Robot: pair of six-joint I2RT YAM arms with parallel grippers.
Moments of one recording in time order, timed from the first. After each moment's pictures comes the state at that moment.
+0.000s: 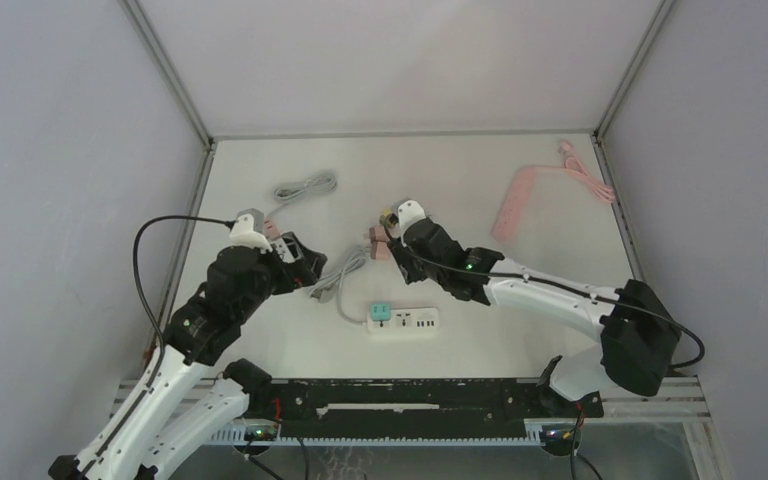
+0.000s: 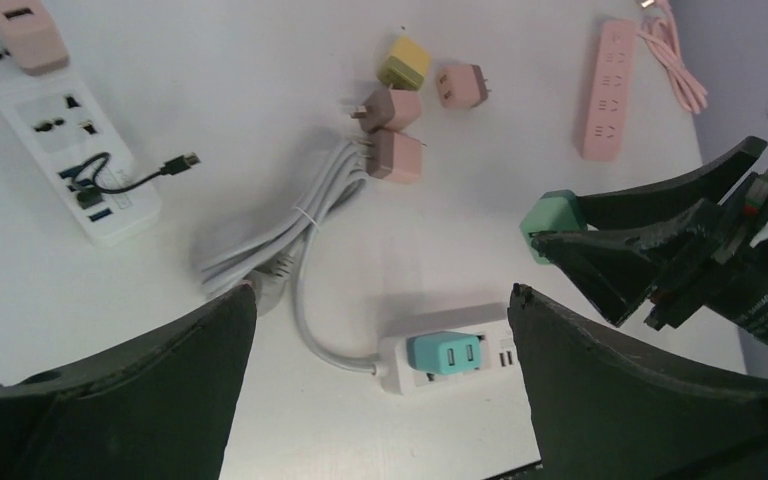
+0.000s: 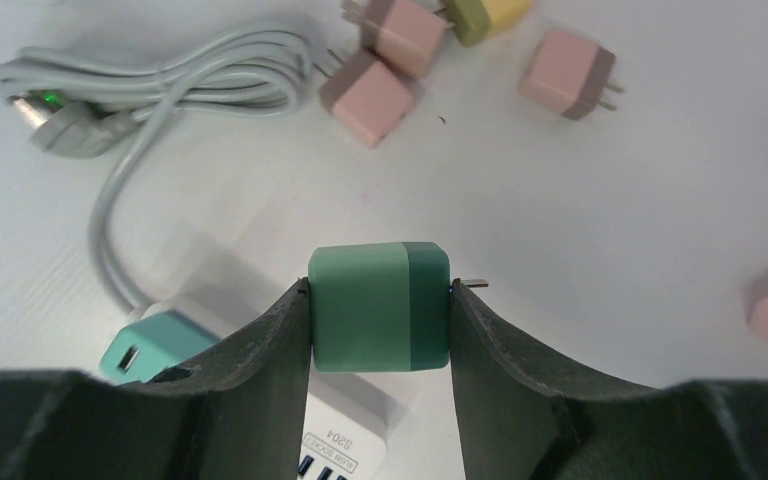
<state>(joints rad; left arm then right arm) -0.53 0.60 0.75 -0.58 -0.18 -0.62 0.92 1.45 1.00 -0.28 0.30 0.18</state>
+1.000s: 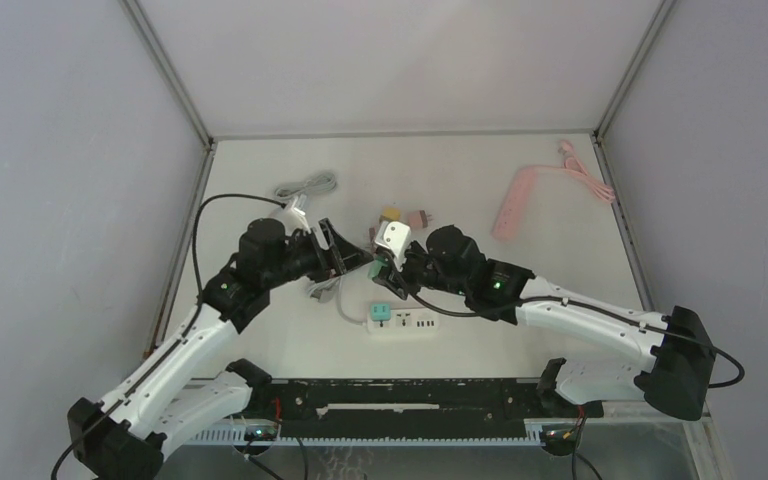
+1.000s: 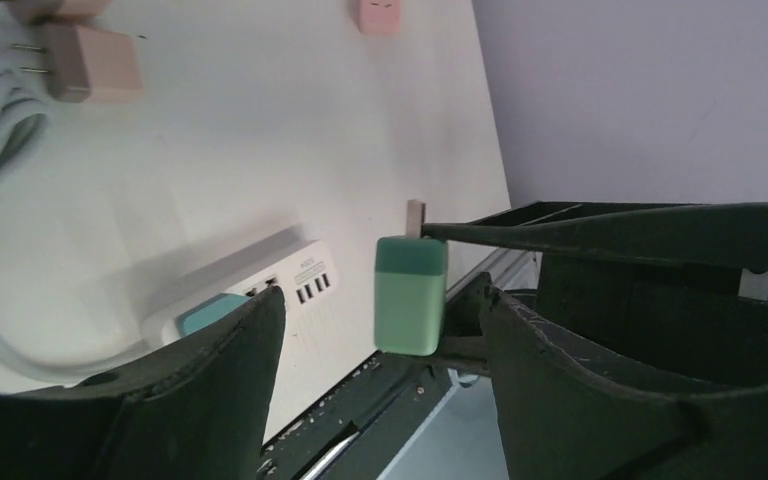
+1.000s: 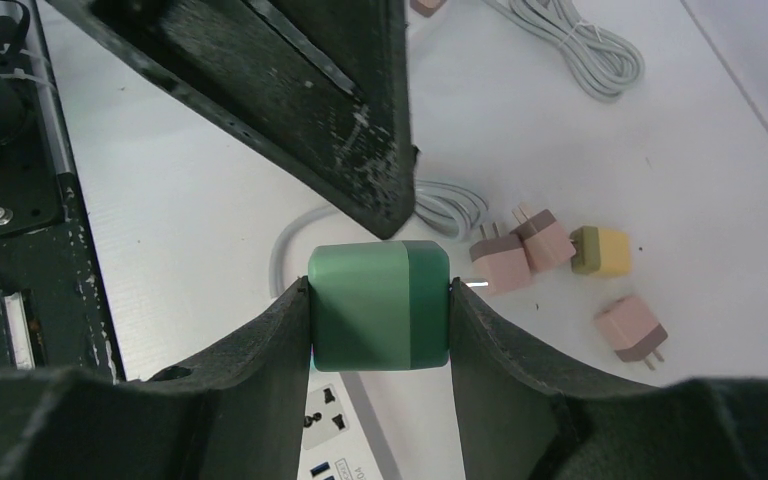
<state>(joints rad) -0.53 0.86 0.75 -0.29 0.33 -0.84 1.01 1.22 0.93 -0.10 -0.10 -0.22</state>
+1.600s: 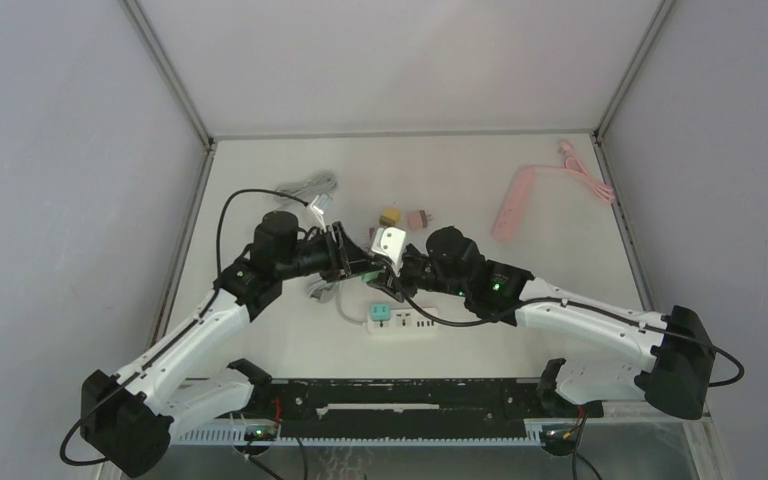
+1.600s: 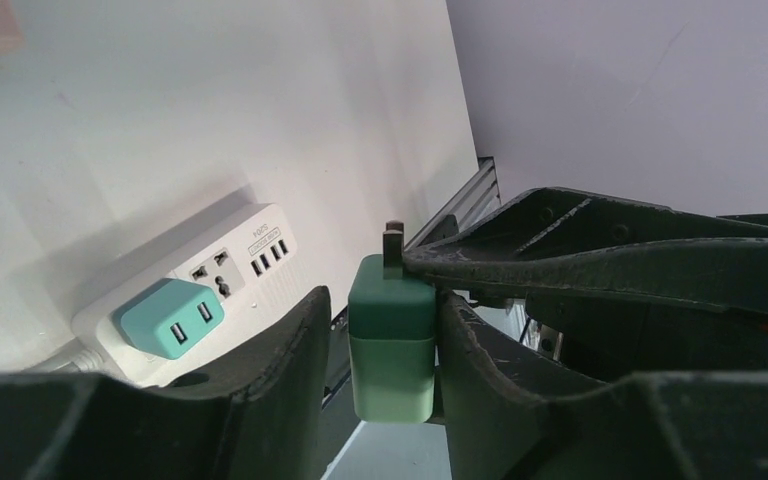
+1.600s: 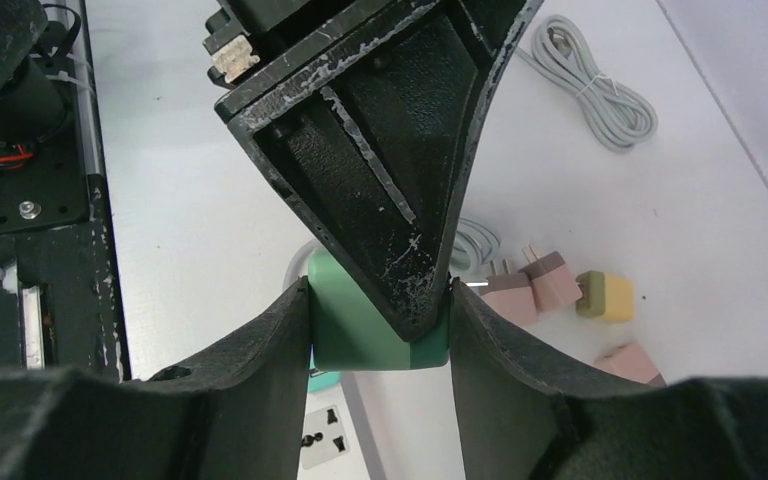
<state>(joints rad) -0.53 0.98 0.75 -0.20 0.53 -0.86 1.03 1.22 0.93 -0.05 -0.17 -0.27</state>
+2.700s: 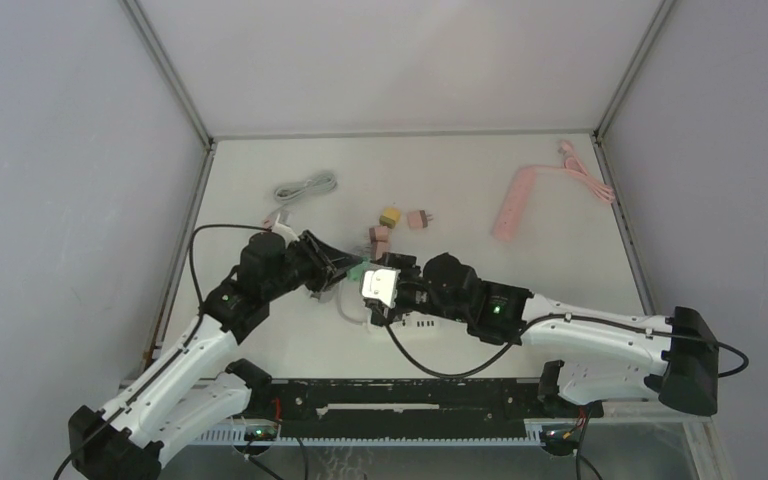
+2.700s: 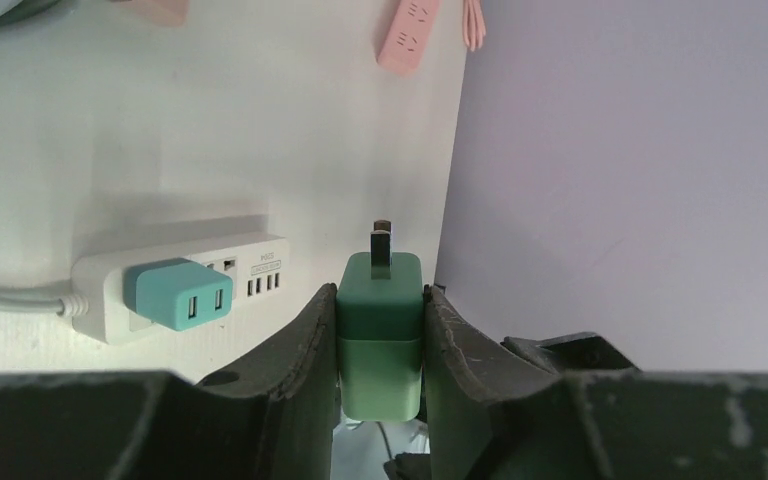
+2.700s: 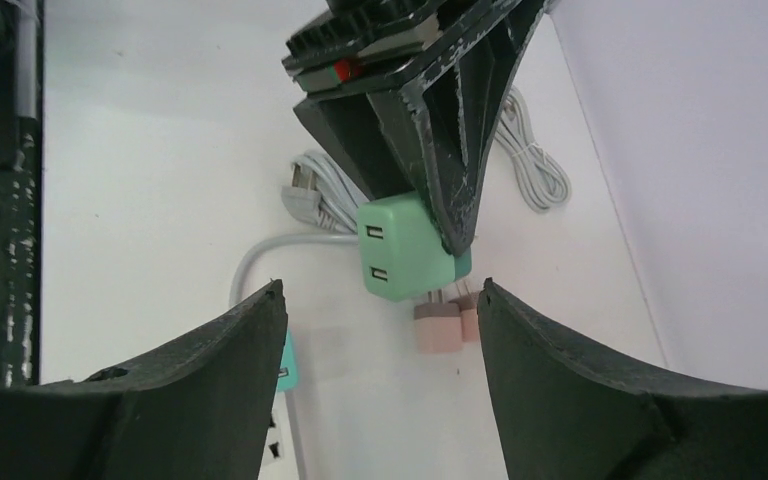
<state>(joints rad) -0.53 0.81 0.64 -0.25 0.24 -1.20 1.17 1.17 0.88 0.00 -0.02 -0.52</state>
